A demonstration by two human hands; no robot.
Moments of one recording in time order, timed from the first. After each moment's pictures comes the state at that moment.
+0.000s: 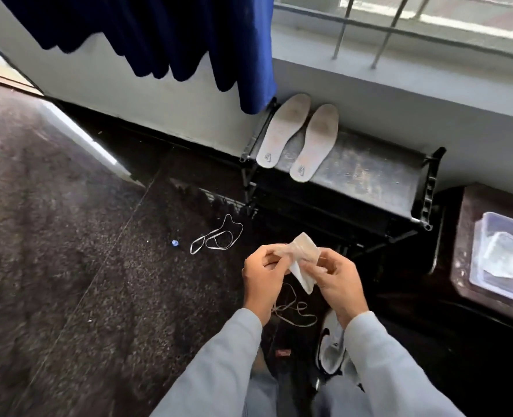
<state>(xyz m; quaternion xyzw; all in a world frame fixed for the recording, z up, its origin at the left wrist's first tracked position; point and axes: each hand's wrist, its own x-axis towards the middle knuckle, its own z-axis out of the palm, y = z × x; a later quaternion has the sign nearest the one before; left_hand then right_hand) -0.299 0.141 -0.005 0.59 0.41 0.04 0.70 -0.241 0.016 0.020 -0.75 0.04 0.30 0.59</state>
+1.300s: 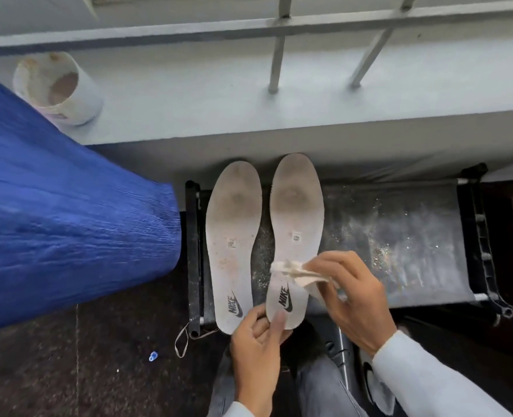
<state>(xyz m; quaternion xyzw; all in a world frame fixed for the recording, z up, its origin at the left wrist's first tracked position) 0.008 0.275 -0.115 0.53 0.47 -0.18 0.69 0.083 0.120 -0.108 -0.91 -0.12 0.01 0.39</state>
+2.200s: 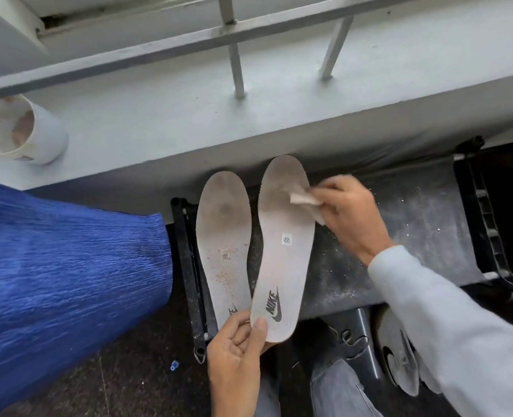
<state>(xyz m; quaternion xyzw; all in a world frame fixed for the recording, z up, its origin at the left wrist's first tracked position) 0.033 0.307 -0.079 0.59 0.41 -0.18 0.68 0.194 0.106 -0.133 -0.95 -0.08 -0.02 0.29</state>
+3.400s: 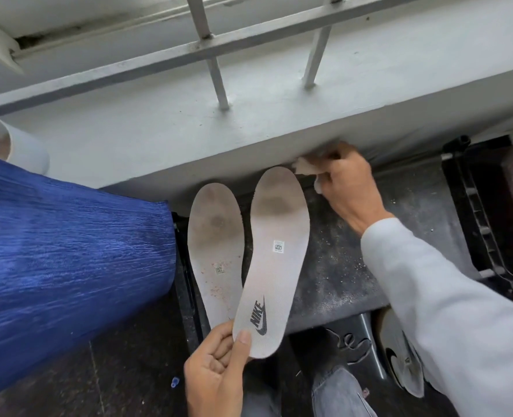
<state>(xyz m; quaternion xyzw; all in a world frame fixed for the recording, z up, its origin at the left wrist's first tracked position) 0.045 0.324 -0.071 0.64 0.36 -0.15 0.66 0.247 0.089 -0.145 -0.97 0.00 -0.02 0.26</state>
